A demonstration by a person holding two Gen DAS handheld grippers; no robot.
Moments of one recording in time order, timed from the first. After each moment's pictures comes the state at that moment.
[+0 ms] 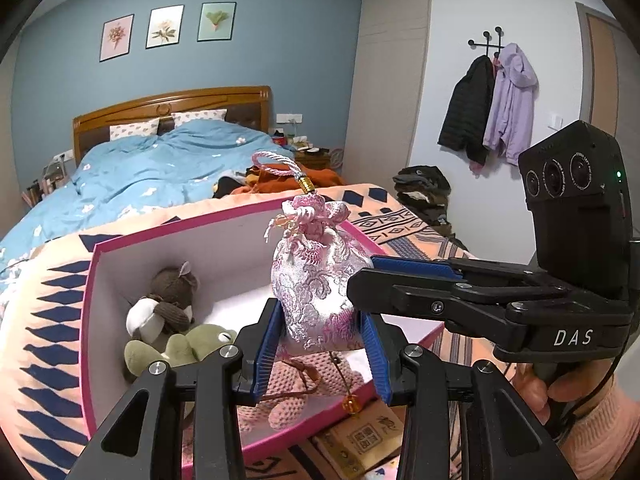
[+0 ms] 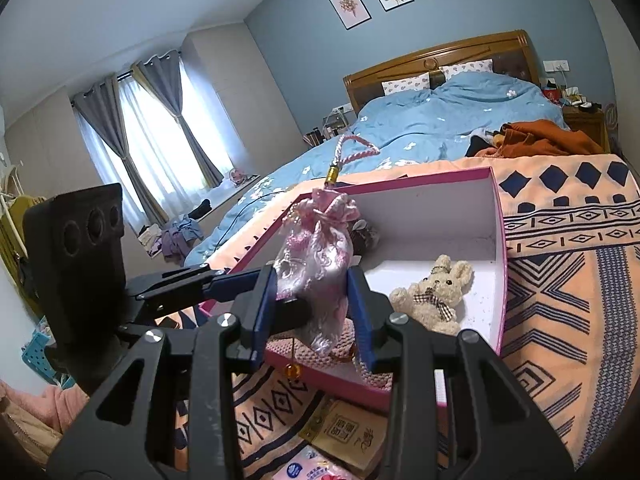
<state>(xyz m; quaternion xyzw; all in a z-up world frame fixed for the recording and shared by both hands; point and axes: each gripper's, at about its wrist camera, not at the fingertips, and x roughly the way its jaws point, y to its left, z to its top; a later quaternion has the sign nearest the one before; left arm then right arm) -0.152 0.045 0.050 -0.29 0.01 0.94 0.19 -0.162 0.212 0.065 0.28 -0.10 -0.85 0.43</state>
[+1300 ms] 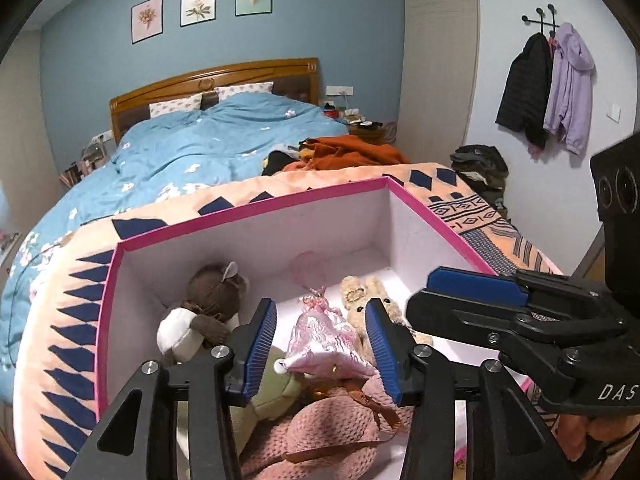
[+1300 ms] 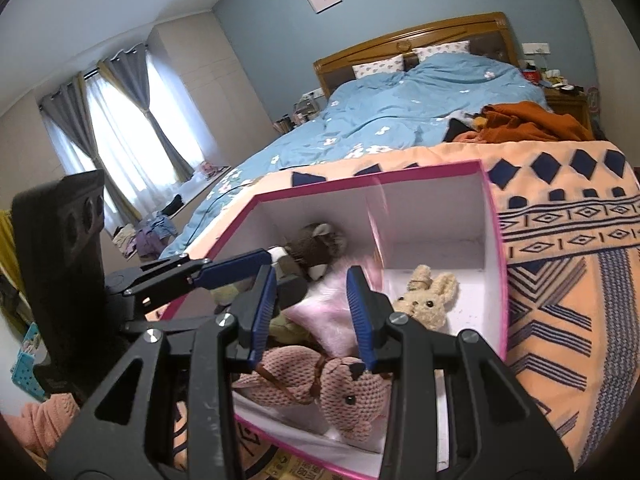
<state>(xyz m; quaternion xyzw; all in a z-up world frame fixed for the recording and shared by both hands) -0.215 0.041 0.032 -0.34 0.02 0.93 0.09 -0.211 0.193 0.051 0.32 -0.10 -0.86 0.38</state>
